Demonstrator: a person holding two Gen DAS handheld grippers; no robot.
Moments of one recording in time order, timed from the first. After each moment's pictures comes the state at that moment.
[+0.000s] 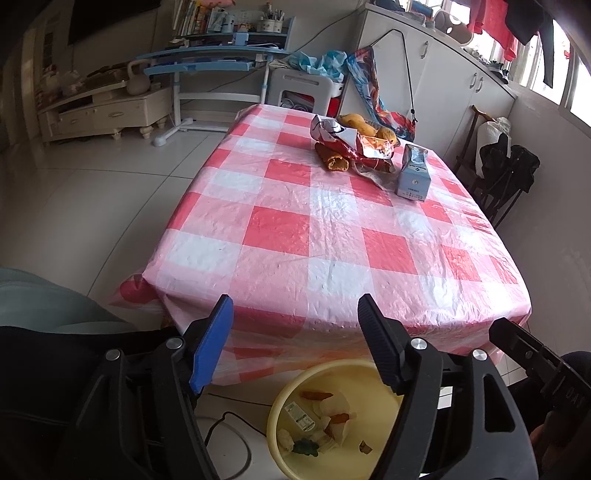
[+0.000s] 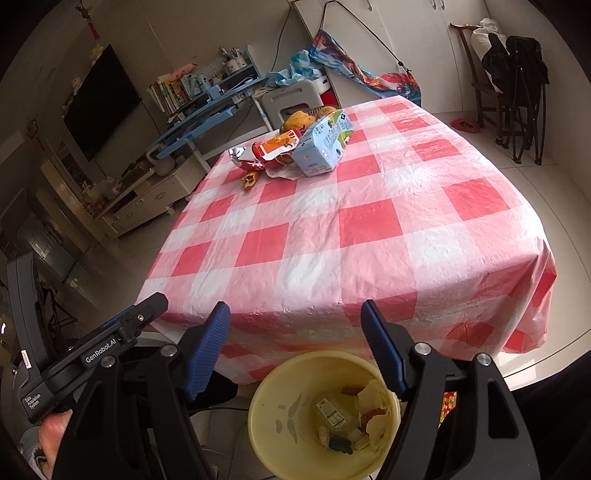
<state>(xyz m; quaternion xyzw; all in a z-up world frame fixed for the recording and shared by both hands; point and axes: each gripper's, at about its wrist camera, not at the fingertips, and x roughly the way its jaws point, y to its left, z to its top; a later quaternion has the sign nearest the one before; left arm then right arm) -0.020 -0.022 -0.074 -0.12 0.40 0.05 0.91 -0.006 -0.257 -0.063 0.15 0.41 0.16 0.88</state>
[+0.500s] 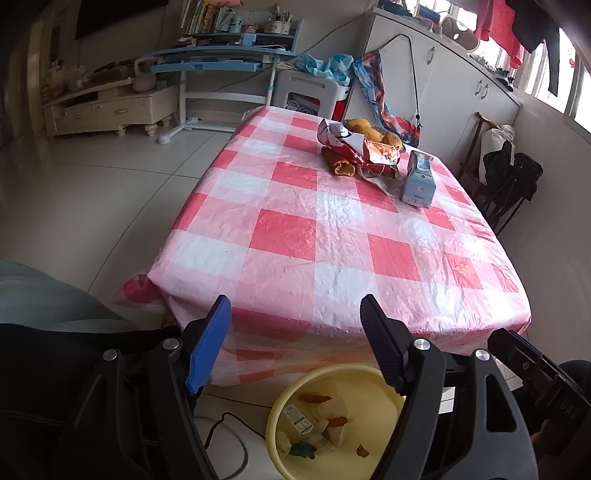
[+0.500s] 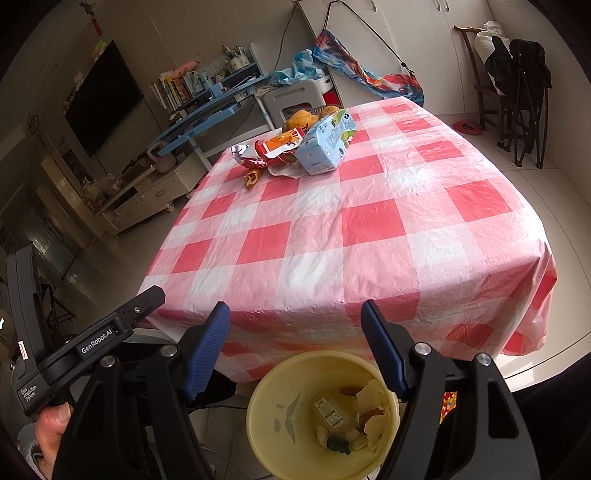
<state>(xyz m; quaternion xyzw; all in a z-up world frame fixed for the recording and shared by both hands) -0.019 -0.017 -0.073 -0.13 0.39 0.06 0.91 -0.007 -0.256 -0.063 0.15 0.41 0.16 0.88</state>
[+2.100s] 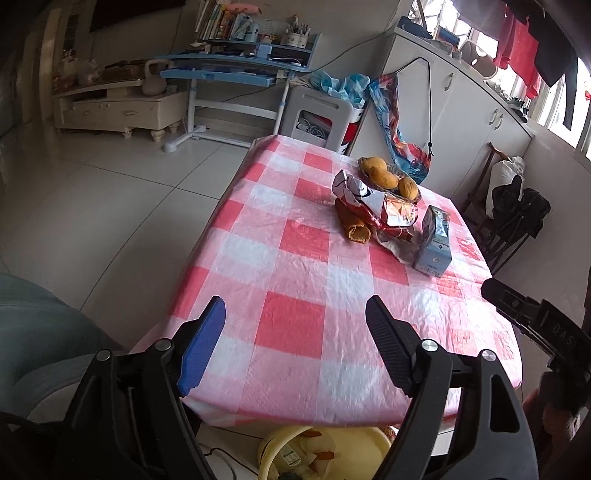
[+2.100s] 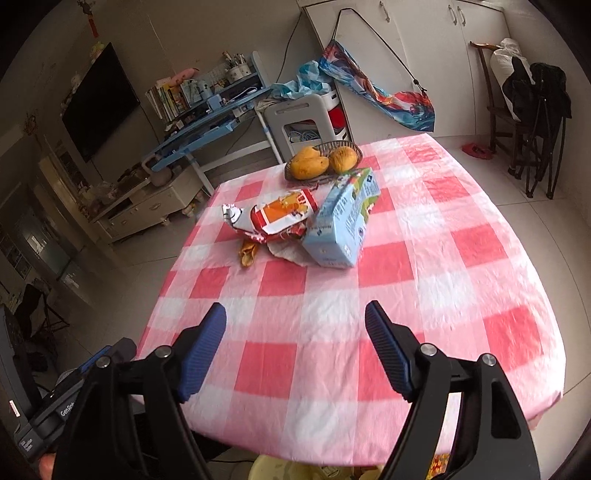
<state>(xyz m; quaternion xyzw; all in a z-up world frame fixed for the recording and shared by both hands) 0.050 0.012 -0.042 -0.16 0.37 0.08 0.91 0.118 -0.233 -0.026 0.13 0.40 0.16 0.89</state>
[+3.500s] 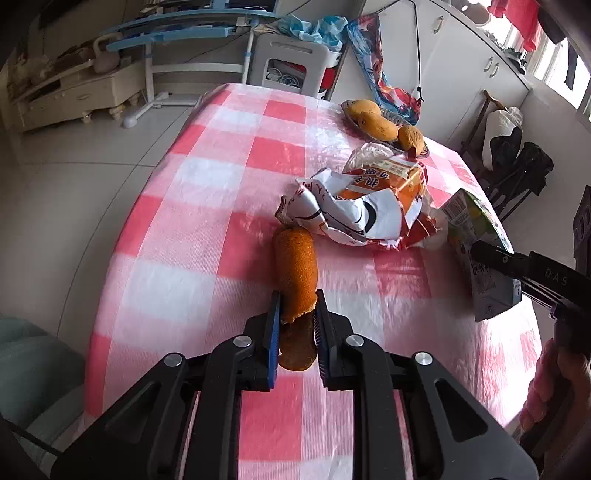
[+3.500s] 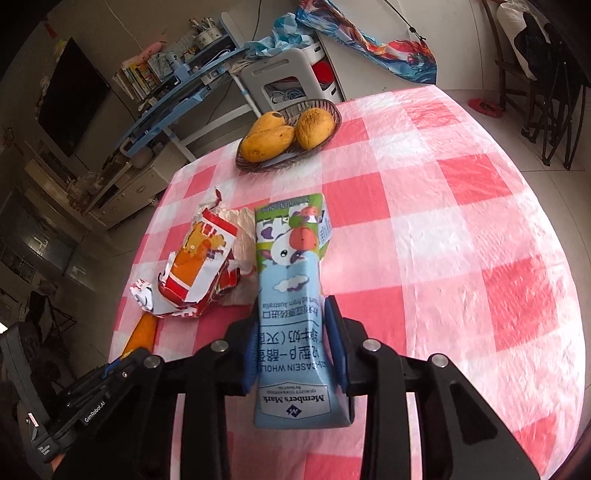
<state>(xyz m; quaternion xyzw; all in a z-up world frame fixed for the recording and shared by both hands) 0.155 -0.003 -0.095 -0.14 0.46 0.02 0.88 0.208 -0.258 -0.071 0.15 0.49 0.17 0.84</state>
